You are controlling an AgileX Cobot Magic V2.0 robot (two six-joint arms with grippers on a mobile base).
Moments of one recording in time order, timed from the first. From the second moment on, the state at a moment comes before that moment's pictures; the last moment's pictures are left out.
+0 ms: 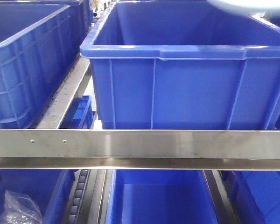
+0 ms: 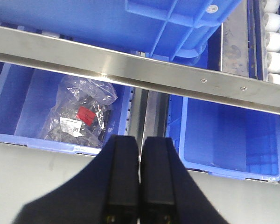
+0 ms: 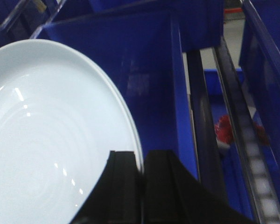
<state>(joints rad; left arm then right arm) -0.07 0.71 -0.38 -0.07 0.45 -0.13 0.11 0.93 -0.85 -0.13 0.21 0.33</state>
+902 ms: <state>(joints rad) -0.07 0.71 -0.38 -0.07 0.45 -0.13 0.11 1.00 -0.84 -0.13 0.22 0.34</state>
